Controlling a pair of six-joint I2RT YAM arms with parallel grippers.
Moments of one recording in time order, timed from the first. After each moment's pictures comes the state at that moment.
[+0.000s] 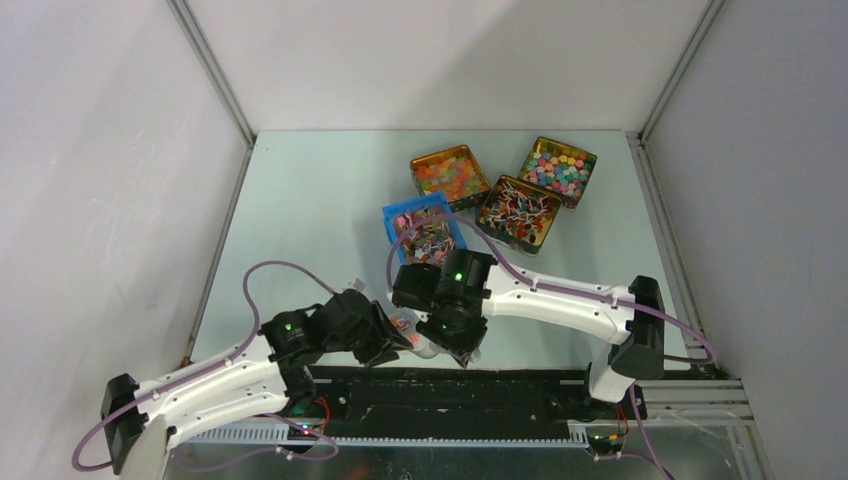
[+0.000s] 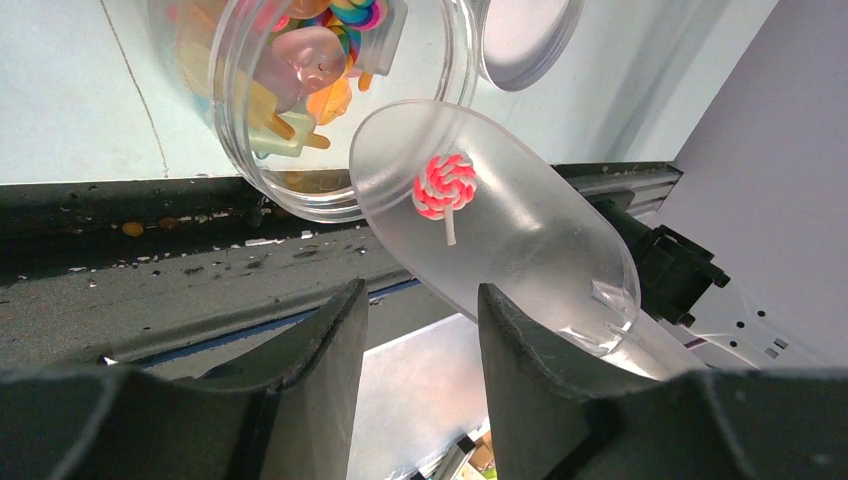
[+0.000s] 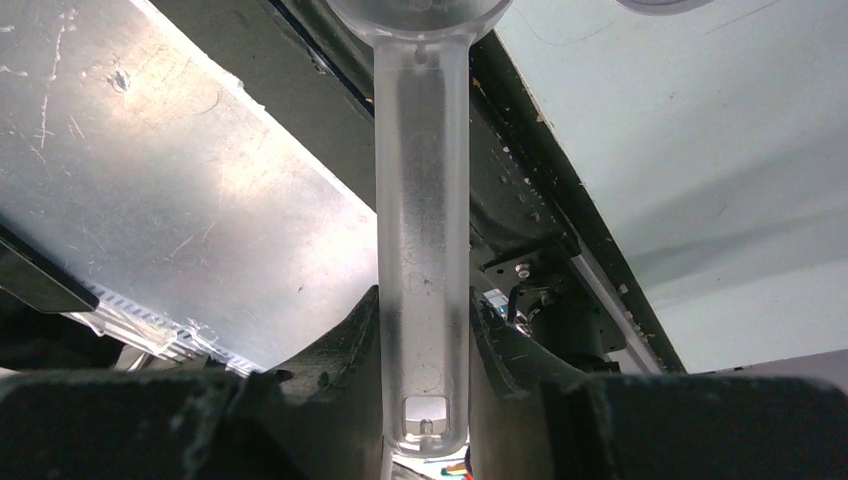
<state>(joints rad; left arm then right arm) -0.99 0.71 0.49 -0.65 0.06 -1.46 1.29 1.69 1.63 -1.45 -0.08 0.37</state>
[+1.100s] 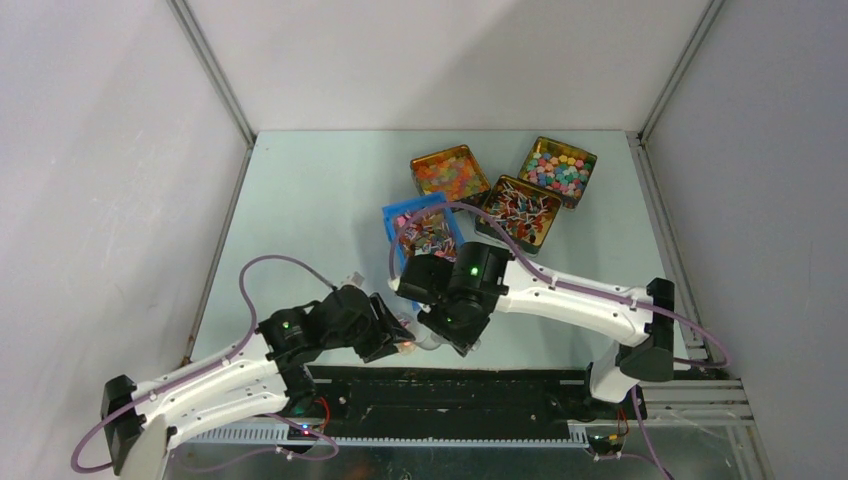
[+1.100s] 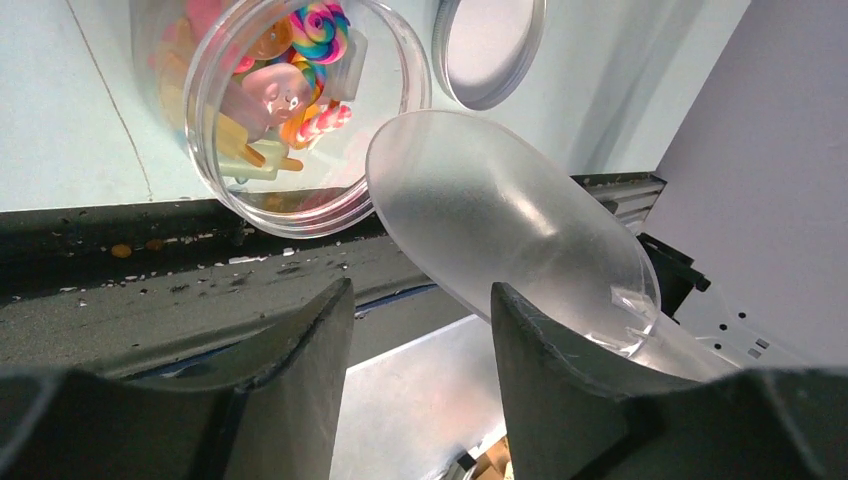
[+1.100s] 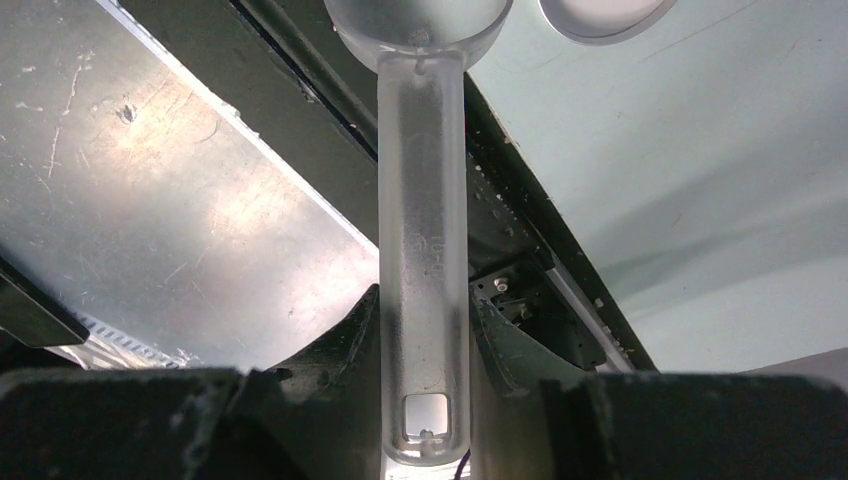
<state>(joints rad) -0.99 0.71 0.52 -0.64 0.03 -1.43 1.29 1.65 1.69 -1.46 -0.01 0.37</state>
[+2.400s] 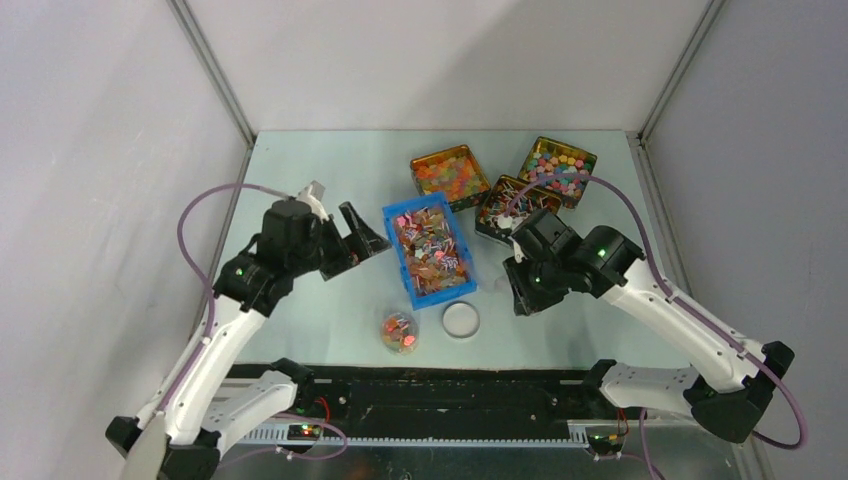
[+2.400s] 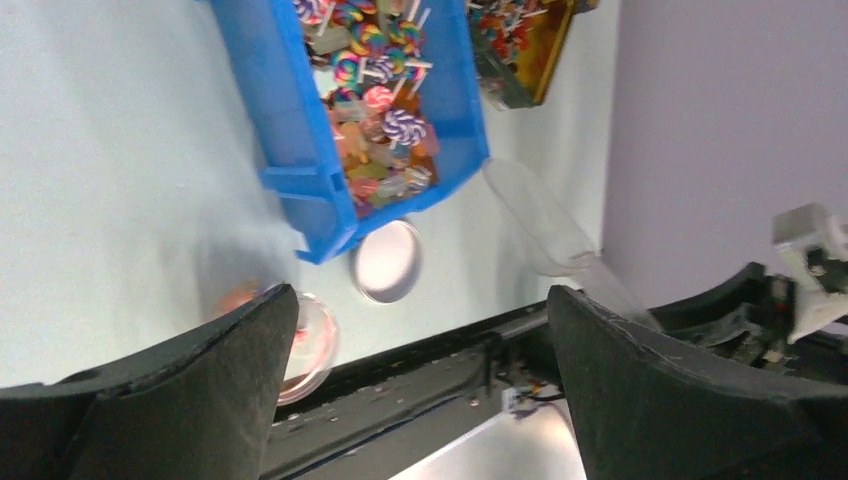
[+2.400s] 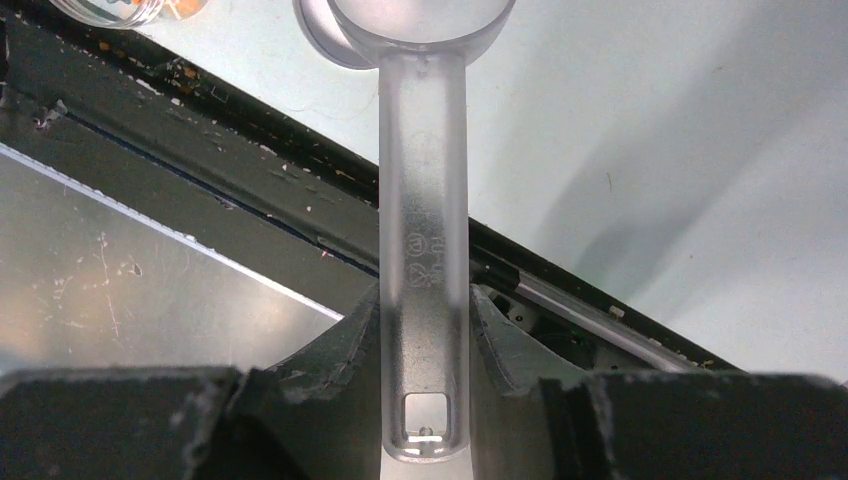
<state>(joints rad) -0.41 0.87 0.99 -0.71 0.21 -0.84 0.83 1.16 1.28 -1.28 -0.01 0.38</state>
